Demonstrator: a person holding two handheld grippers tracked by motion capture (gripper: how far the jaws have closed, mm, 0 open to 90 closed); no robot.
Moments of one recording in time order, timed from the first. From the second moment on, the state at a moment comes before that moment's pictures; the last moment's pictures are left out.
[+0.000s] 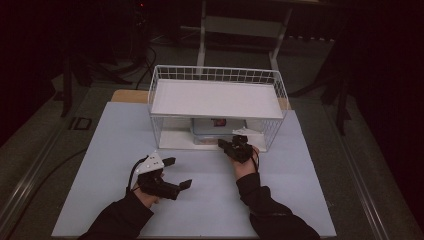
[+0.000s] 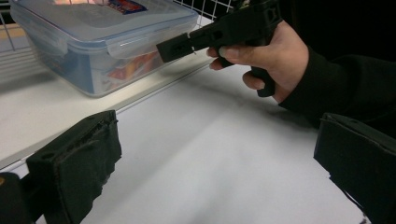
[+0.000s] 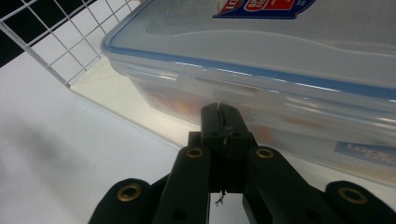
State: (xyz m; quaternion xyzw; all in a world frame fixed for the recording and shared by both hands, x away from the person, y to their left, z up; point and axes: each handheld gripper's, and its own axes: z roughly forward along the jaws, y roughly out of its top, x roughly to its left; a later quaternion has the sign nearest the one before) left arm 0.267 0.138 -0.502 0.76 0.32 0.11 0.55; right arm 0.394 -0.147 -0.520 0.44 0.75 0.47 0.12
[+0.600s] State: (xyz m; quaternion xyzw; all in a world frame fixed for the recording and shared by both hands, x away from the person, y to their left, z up) left arm 0.266 0.138 -0.502 0.76 0.32 0.11 0.55; right arm 0.399 -0.136 -0.518 0.44 0.75 0.48 0.11
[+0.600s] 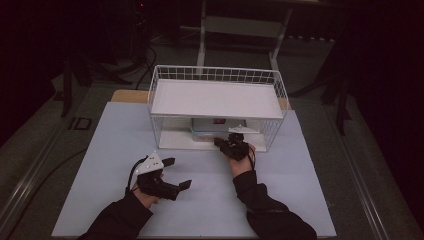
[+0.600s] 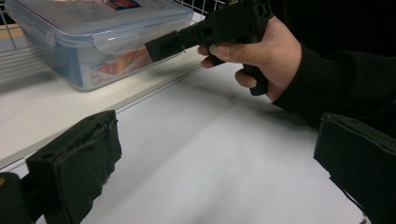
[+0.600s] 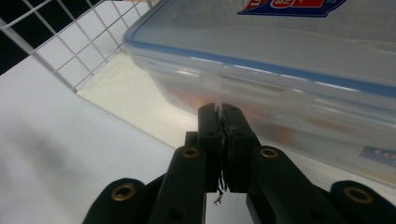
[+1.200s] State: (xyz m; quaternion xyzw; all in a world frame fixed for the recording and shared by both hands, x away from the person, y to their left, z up) left arm 0.264 0.137 -0.500 0.76 0.31 0.12 0.56; right arm 0.369 -0.161 -0.509 0.38 0.76 0.52 0.11
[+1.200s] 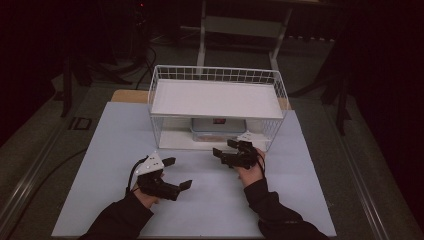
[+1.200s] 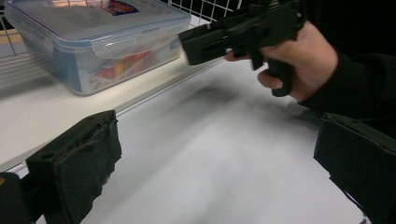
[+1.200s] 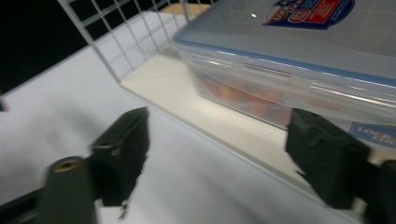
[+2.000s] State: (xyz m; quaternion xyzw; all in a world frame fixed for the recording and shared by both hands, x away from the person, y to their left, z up) left arm 0.255 0.143 -0.496 0.76 0.31 0.11 0.56; right arm 0.295 -0.225 -0.483 0.33 0.76 0.54 0.12
